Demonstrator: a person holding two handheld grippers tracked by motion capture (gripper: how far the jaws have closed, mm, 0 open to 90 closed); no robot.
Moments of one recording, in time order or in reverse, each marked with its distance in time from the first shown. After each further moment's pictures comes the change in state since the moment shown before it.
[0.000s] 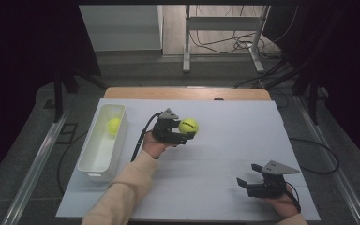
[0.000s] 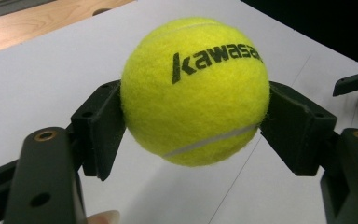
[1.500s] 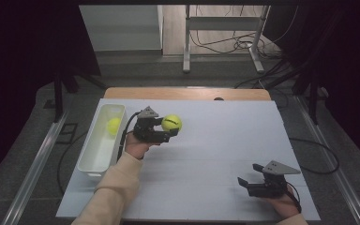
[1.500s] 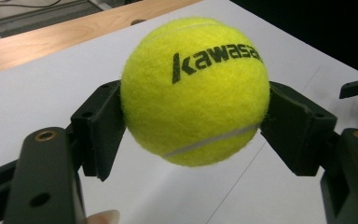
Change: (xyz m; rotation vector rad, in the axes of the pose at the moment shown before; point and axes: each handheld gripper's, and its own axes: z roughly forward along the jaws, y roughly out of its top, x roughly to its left) left arm 0.019 -0.012 -0.050 -0.044 0.066 -0.036; right arm -0.001 -0.001 -0.001 -0.002 -0.018 0.006
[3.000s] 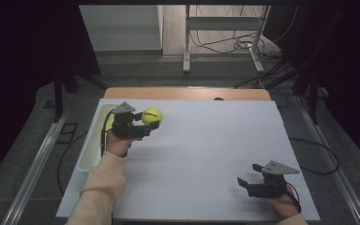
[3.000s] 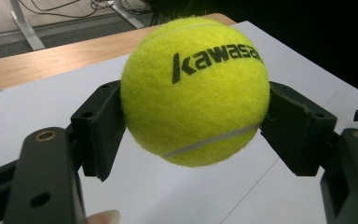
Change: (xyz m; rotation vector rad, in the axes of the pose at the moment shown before) left arm 0.030 -0.005 -0.050 -0.080 0.076 -0.089; right arm 0.001 0.000 0.001 0.009 0.002 -0.004
